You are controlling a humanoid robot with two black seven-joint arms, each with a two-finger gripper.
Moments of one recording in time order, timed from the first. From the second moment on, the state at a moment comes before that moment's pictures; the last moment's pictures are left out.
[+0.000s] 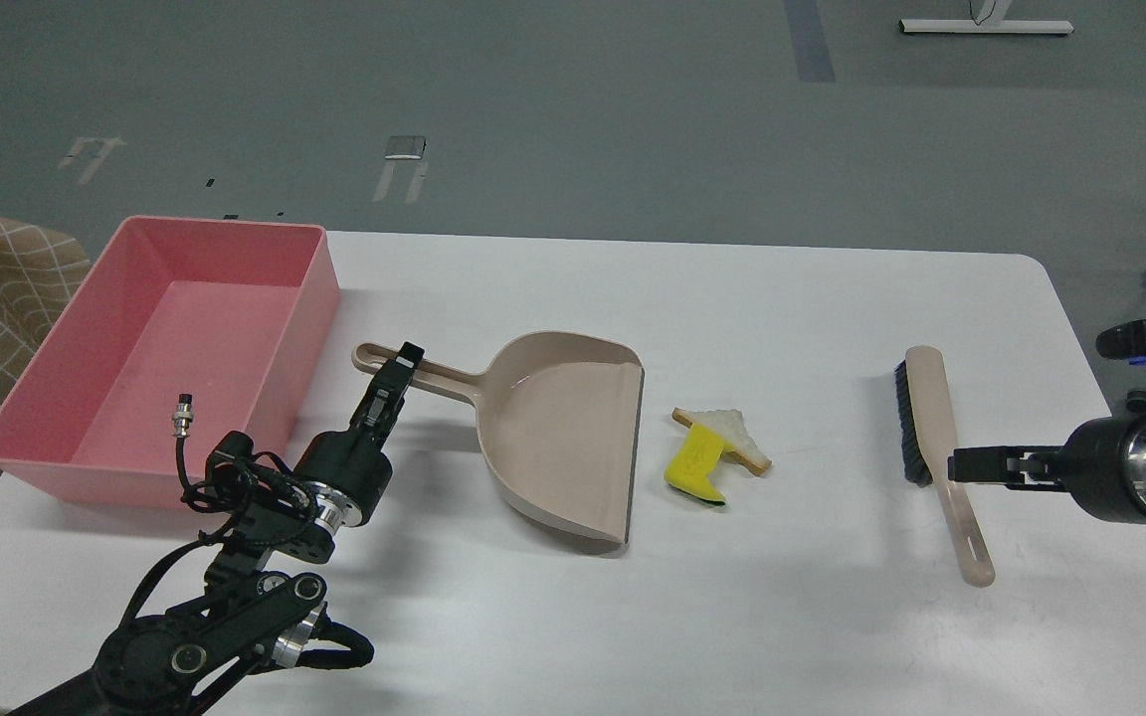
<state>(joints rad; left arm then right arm) -0.21 0.33 -0.69 -1.26 1.07 0.49 -0.31 0.92 -1.08 0.18 1.66 -1.10 0.49 -0.41</state>
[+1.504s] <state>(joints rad) -0.21 0.33 -0.69 -1.26 1.07 0.49 -0.31 0.85 -1.03 0.18 1.65 -1.09 0.49 -0.40</state>
